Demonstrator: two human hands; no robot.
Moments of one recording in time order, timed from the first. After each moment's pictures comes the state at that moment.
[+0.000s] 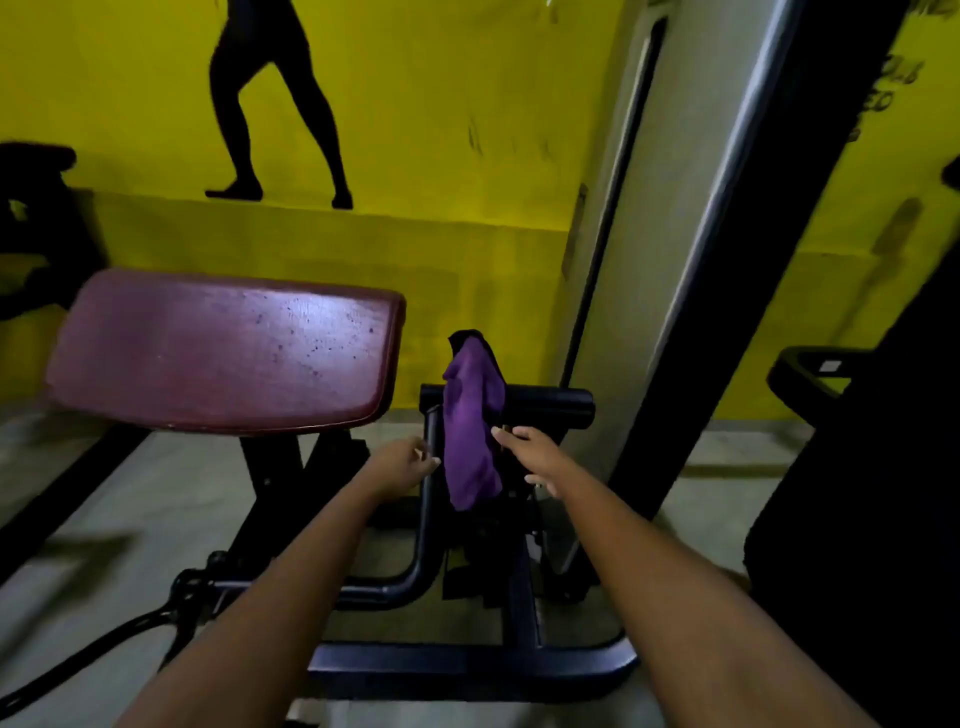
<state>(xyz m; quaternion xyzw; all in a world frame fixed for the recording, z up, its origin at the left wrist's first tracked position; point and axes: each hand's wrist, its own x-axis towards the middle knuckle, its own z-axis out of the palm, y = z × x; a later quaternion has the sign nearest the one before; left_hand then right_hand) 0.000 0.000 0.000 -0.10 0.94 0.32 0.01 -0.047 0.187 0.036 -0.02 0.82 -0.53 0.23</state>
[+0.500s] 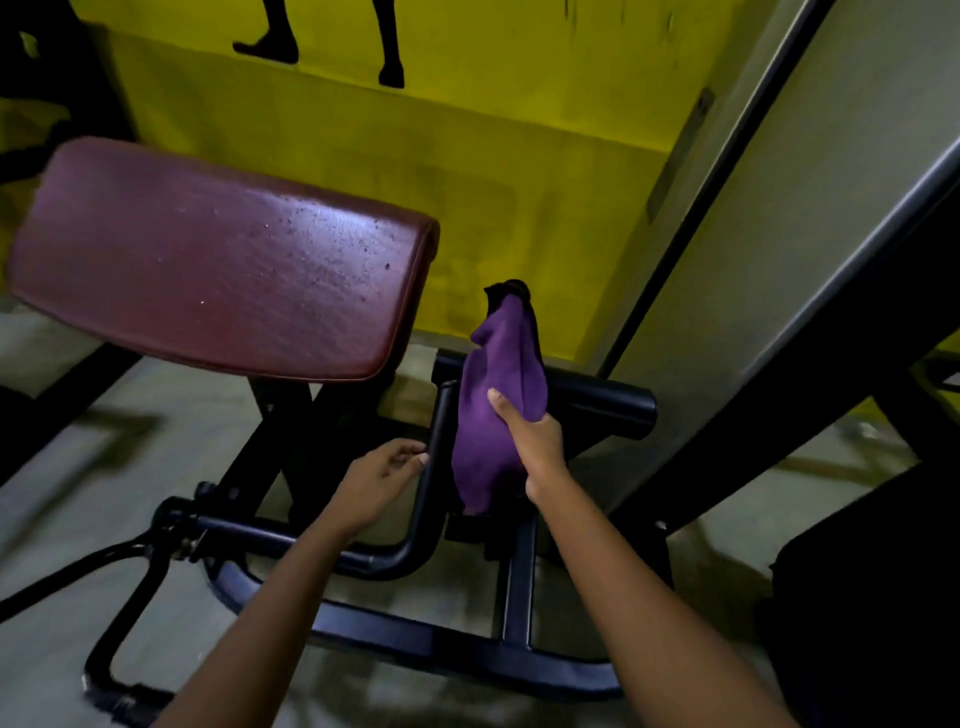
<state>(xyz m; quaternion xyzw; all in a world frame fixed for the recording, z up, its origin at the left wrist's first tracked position) -0.019 -0.011 -0.056 -0.20 0.83 0.52 -0.03 -0.130 0.136 -0.023 0.07 0.71 -0.67 0.19</state>
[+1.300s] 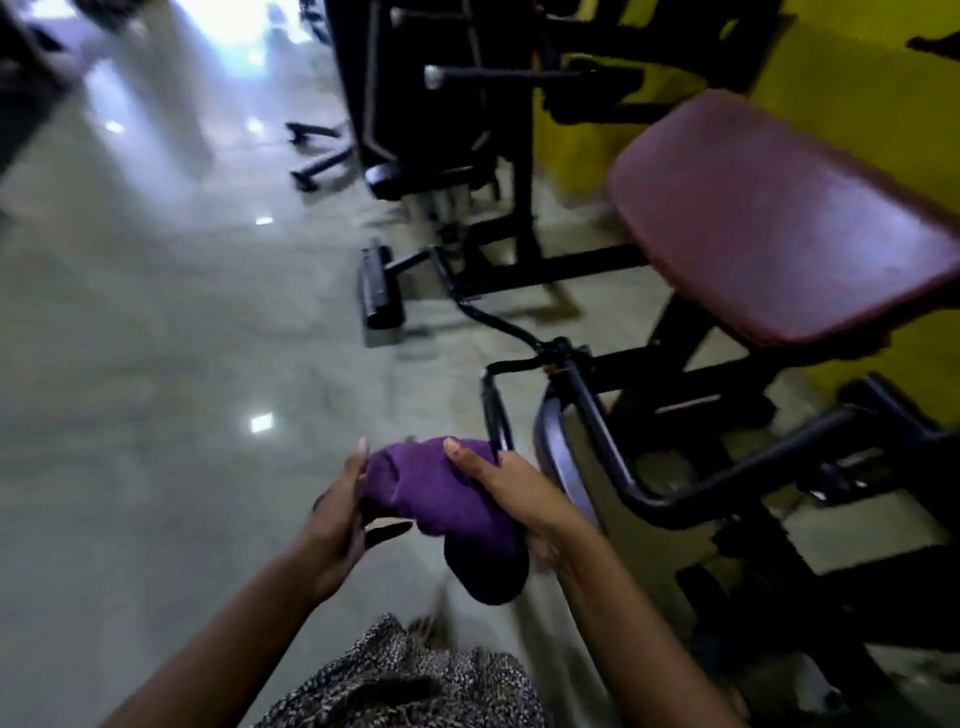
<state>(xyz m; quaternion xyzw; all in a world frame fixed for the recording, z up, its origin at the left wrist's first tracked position) 0.297 0.156 -0.040 -0.58 0.23 0.67 -0.39 0.125 0.140 -0.015 -0.39 0.50 -0.30 0.71</state>
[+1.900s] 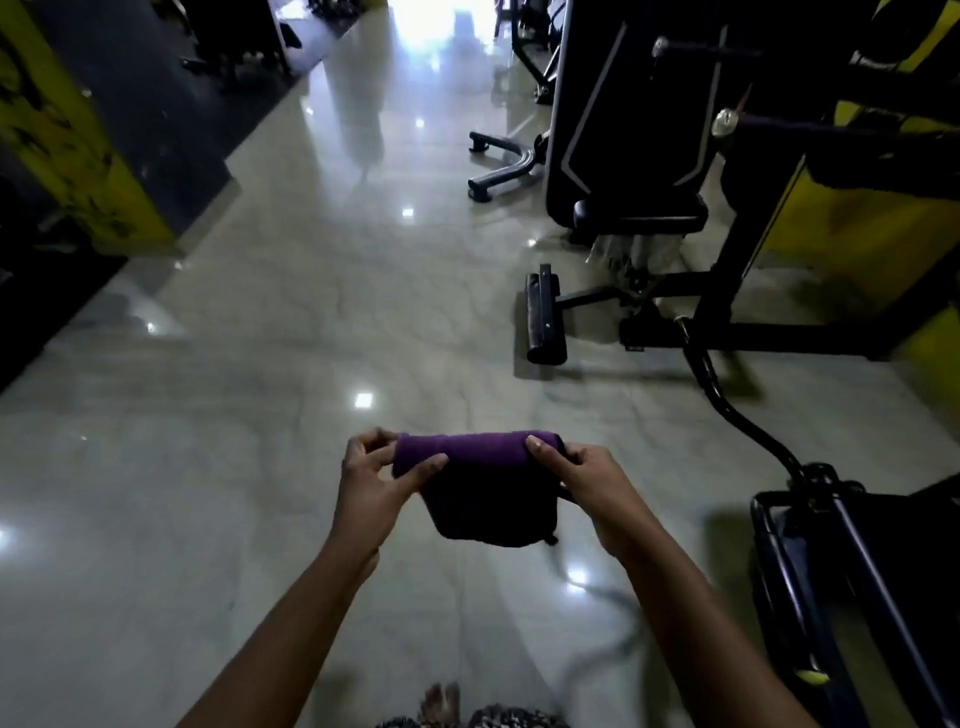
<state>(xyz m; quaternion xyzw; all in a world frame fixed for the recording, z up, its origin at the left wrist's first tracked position) 0.579 0.082 -0.034 -0.71 0.32 0.37 -0.51 0.388 -0.003 -0.034 -0.51 0.50 -0.25 0.66</state>
